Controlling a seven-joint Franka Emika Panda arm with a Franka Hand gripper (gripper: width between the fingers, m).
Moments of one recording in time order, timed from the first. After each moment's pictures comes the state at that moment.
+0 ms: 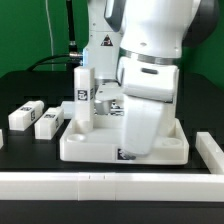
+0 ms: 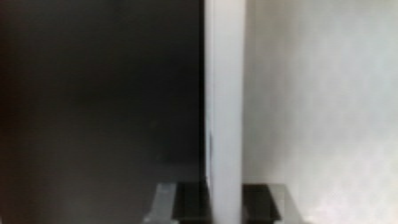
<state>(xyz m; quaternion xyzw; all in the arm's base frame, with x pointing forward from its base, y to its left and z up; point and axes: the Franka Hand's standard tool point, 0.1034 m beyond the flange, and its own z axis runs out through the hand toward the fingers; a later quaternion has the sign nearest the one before) 0.591 0.015 0.017 0.72 0.69 -0.05 0.05</state>
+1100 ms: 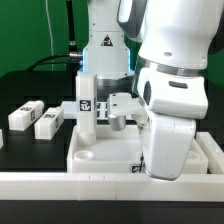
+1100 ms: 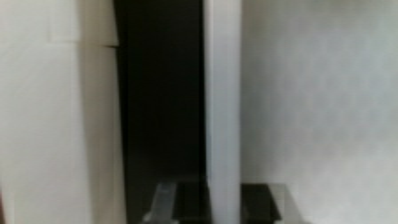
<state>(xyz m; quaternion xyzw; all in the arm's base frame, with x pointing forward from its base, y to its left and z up) 0.631 0.029 0.014 0.72 0.69 -0.06 0.05</state>
